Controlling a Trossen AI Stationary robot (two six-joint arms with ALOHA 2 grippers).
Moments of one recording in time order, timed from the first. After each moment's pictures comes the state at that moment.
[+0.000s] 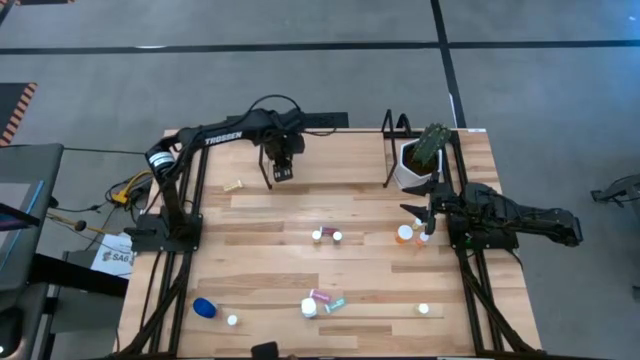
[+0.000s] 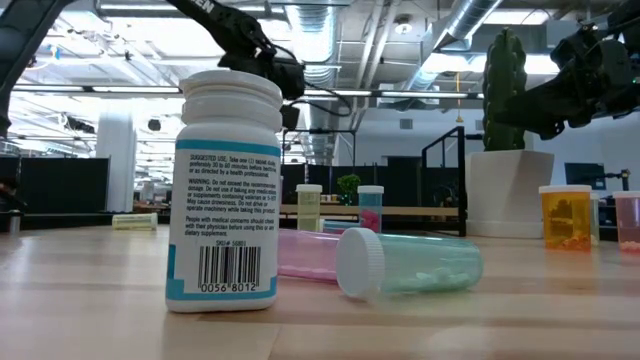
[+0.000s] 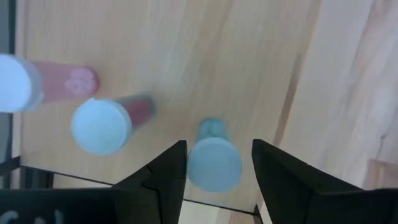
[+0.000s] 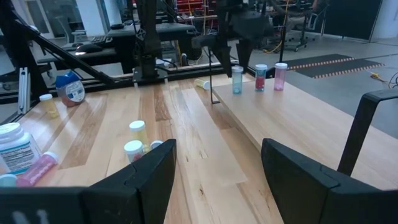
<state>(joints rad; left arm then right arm) 0.57 1.85 1.51 -1.01 0.03 0.36 -0.16 0.01 0.07 -0.15 0.08 0.09</state>
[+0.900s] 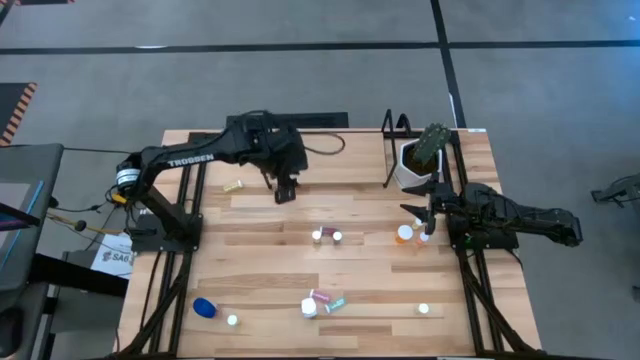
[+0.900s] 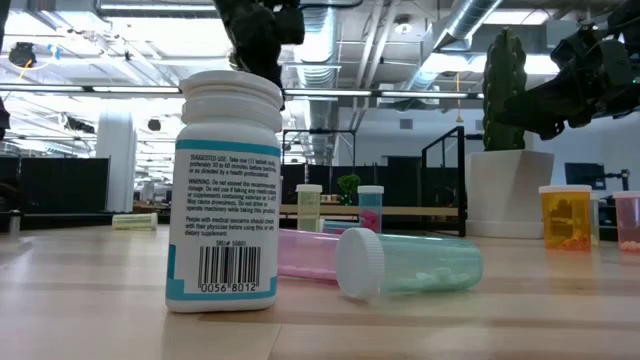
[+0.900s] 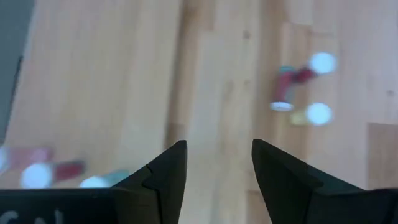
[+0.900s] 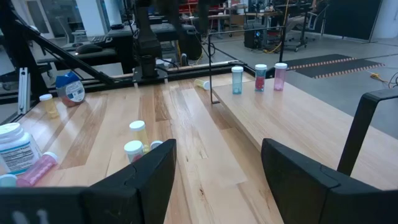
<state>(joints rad) 0.28 1.60 1.48 -0.94 0.08 0.17 -0.16 0.01 0.07 -0.15 0.08 0.09</state>
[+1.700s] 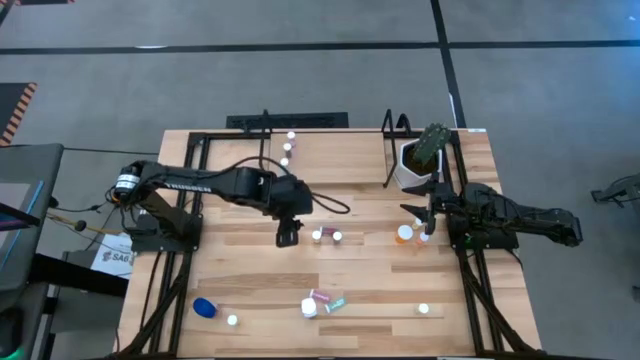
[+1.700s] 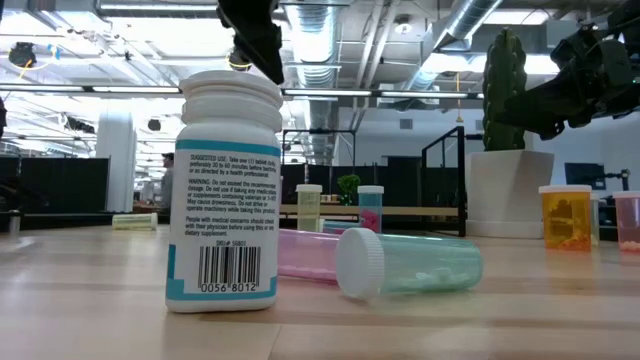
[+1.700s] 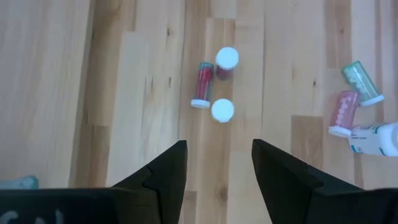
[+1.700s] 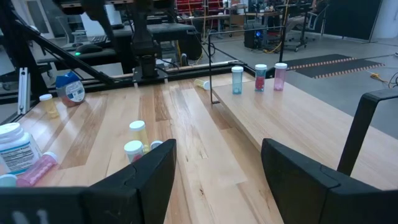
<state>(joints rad) -0.06 1.60 1.48 -0.95 -0.07 -0.10 -0.16 0.01 0.07 -0.15 0.08 0.09</state>
